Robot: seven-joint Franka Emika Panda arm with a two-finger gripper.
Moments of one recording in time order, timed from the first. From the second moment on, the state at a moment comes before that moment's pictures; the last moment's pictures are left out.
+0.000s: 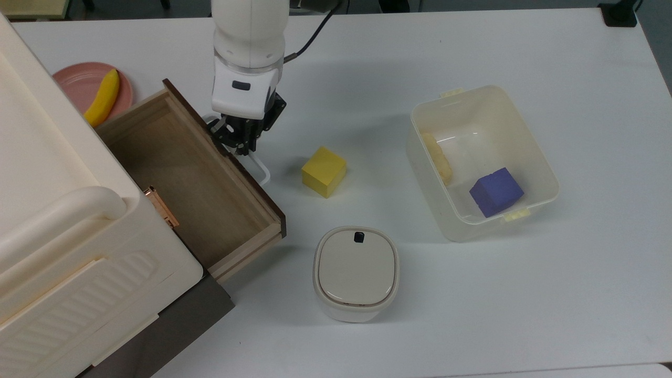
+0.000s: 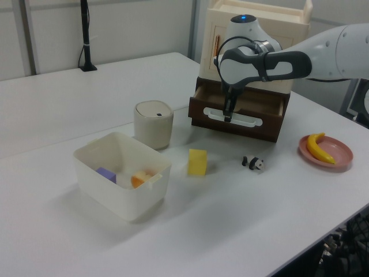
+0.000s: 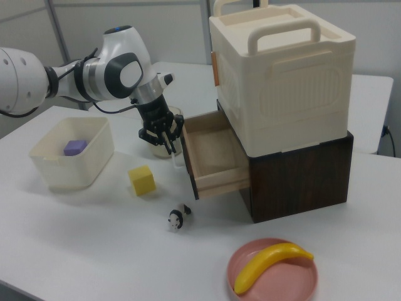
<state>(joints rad) -0.07 0.27 0.07 -1.68 -0.22 2.07 -0.61</state>
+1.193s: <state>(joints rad) -0.05 0.20 0.09 -1.77 -0.21 2.04 -0.58</state>
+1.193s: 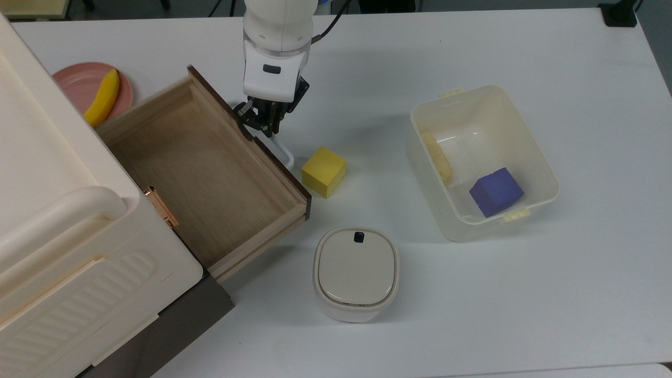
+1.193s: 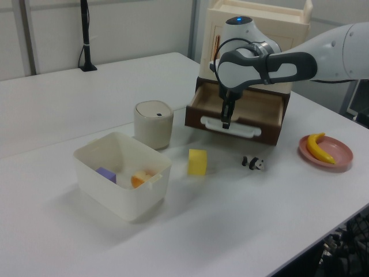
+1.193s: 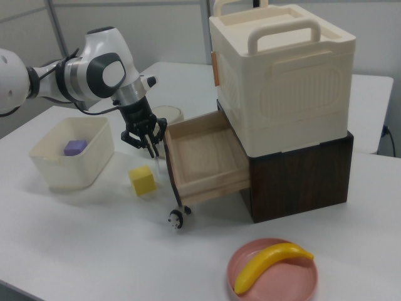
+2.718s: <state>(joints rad) 0.01 -0.01 0.17 -1.76 -0.15 1.65 0.27</state>
